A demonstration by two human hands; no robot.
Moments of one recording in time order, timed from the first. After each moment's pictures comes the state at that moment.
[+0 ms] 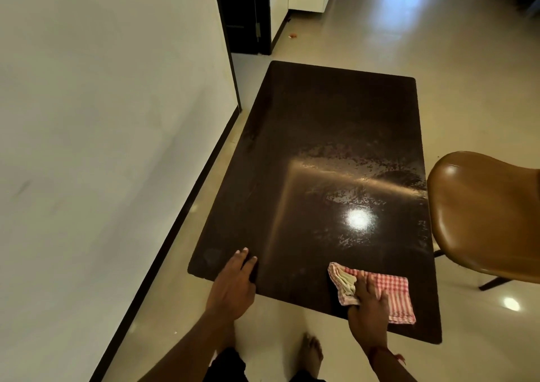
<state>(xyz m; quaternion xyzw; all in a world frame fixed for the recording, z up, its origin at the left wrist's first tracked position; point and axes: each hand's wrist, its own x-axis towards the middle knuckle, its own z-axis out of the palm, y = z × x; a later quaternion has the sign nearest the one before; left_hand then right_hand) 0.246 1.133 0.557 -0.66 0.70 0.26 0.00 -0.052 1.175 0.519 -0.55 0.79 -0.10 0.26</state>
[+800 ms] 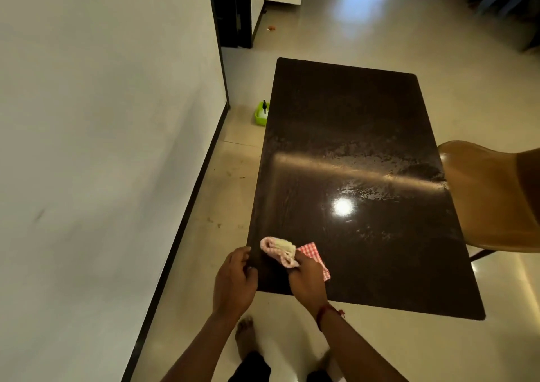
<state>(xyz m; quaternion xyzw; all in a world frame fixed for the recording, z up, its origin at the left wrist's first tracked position) 0.382 1.100 0.576 -0.70 0.58 0.35 -0.23 0.218 1.100 0.585 -0.48 0.73 -0.24 0.41</state>
